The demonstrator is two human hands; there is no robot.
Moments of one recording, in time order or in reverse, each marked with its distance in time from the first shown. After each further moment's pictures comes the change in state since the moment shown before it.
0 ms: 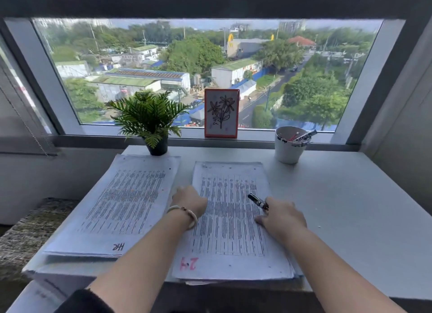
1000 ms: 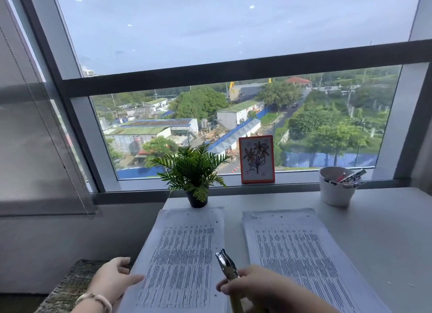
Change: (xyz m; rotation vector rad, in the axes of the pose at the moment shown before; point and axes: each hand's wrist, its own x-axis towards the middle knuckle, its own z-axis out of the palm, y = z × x) left_hand 0.036 -0.254 -0.145 -0.363 0.051 -0.222; right_hand -0.031 -0.187 0.009 0.912 -0.711 -0.126
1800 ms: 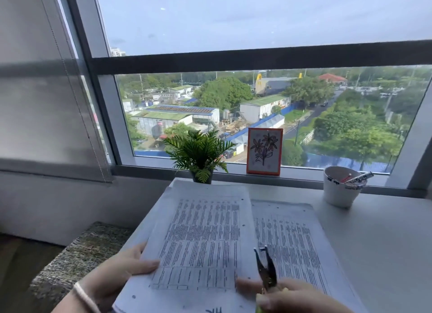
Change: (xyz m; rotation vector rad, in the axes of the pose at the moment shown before) left_hand -0.127 0.032 0.017 -0.800 -0.789 0.017; right_hand -0.107 0.058 -0.097 0.299 -0.449 -0.143
